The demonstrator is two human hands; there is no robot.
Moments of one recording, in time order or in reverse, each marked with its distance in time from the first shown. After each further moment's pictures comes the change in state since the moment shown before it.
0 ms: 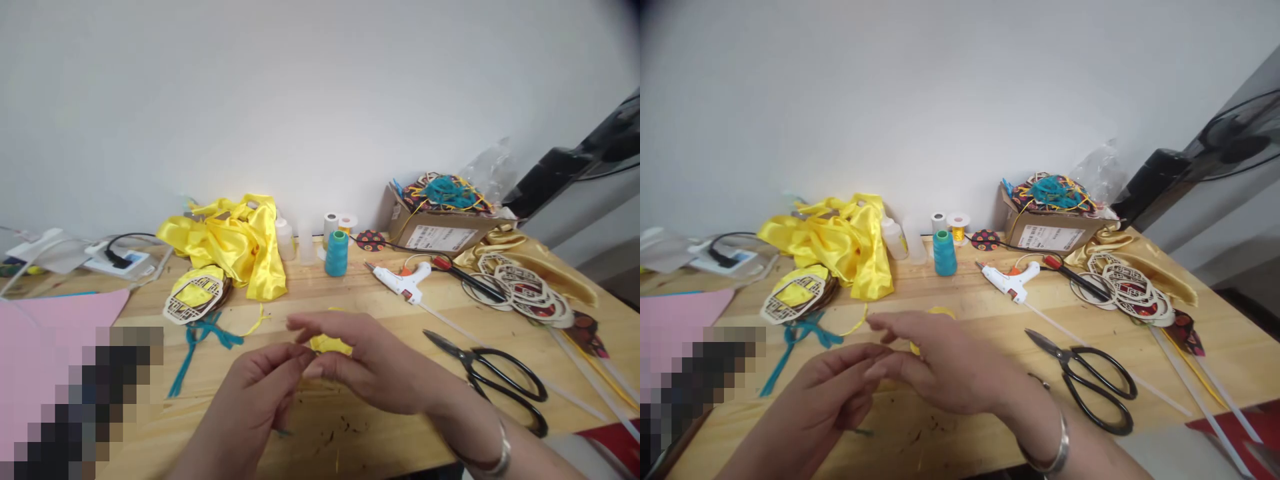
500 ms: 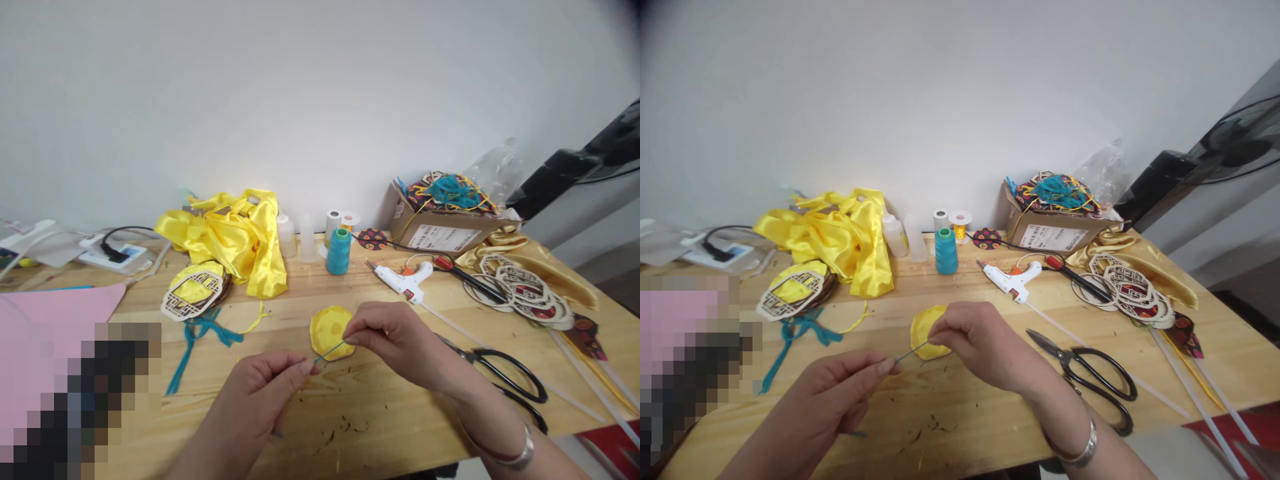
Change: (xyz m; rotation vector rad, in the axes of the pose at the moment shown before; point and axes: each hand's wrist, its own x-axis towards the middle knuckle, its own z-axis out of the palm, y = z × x) left_hand 0.003 -0.008 -0.005 0.222 0.054 -0.037; right_hand -0.017 0.030 -0.015 -0.122 0.104 0.143
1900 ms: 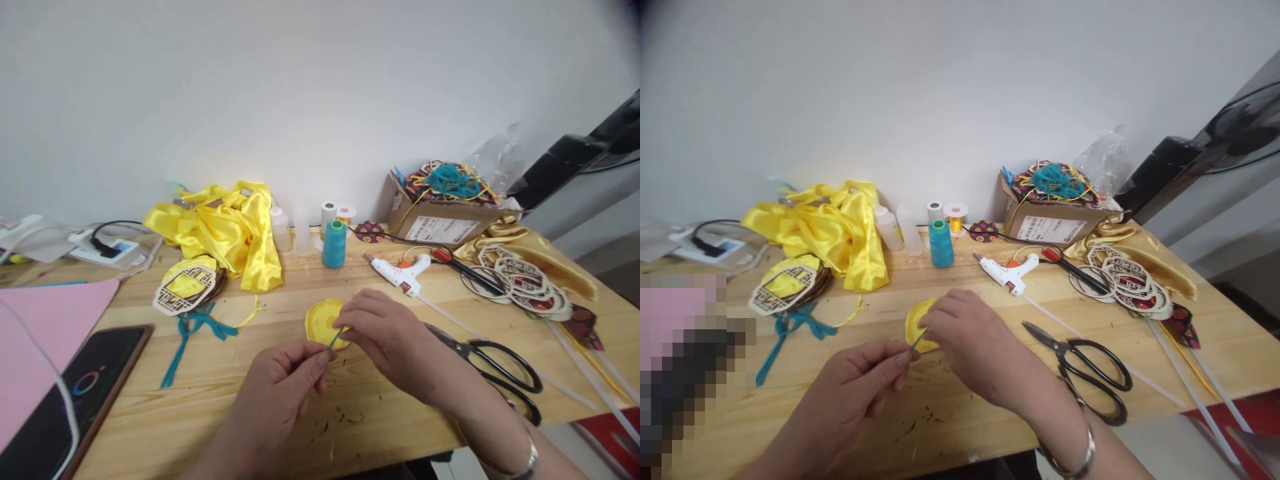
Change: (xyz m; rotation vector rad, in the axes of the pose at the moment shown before) left_hand 0.008 -0.003 0.022 0.045 -0.079 0.058; right_hand -0.007 -0.010 -0.003 -0.437 0.004 -0.192
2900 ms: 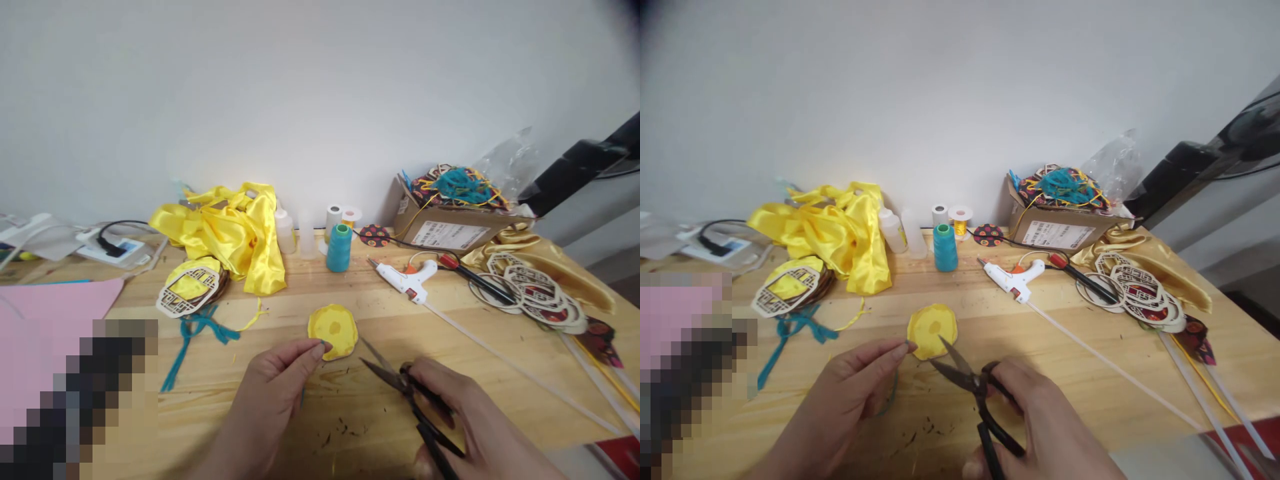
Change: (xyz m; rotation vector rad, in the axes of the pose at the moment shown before) left_hand 0.005 0.000 0.001 -0.277 0.147 -0.060; right_hand -0.066 -0.026 -0.013 0.275 -0.125 0.717
